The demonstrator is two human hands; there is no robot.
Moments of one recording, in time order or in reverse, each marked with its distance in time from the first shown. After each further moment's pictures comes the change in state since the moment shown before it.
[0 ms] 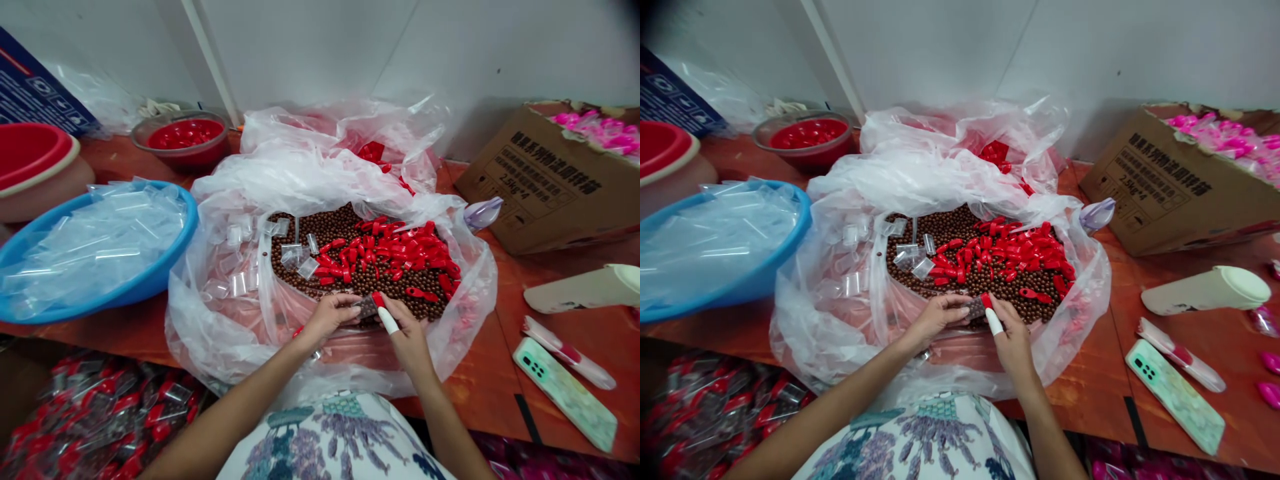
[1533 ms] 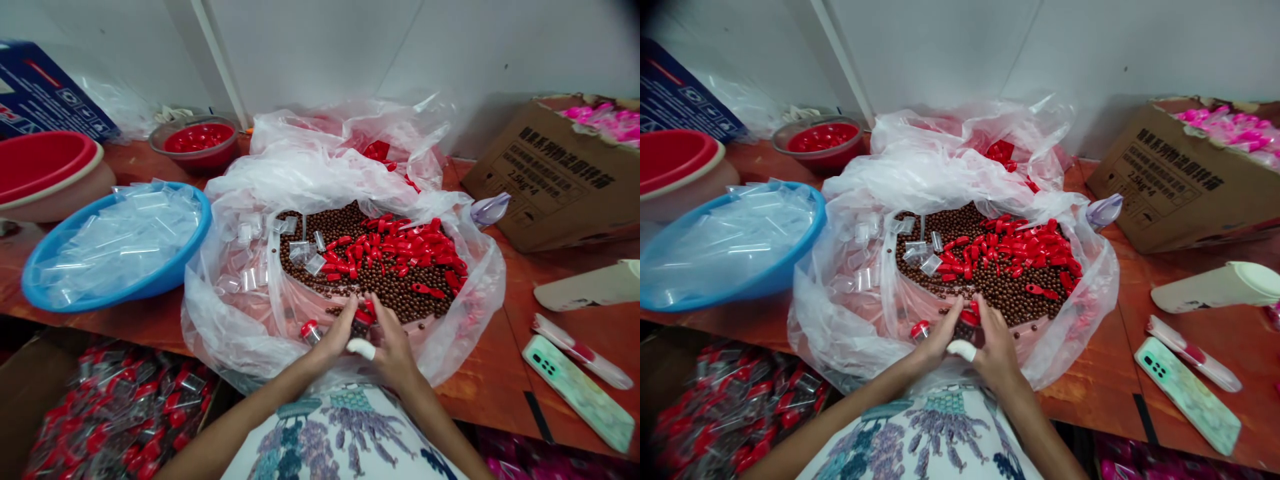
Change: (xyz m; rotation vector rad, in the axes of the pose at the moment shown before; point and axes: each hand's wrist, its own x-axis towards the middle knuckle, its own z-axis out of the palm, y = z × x) left_hand -0.035 -0.010 0.022 -0.087 0.010 -0.114; right_hand -0.026 -0.023 0.031 -0.200 -0.083 -0.163
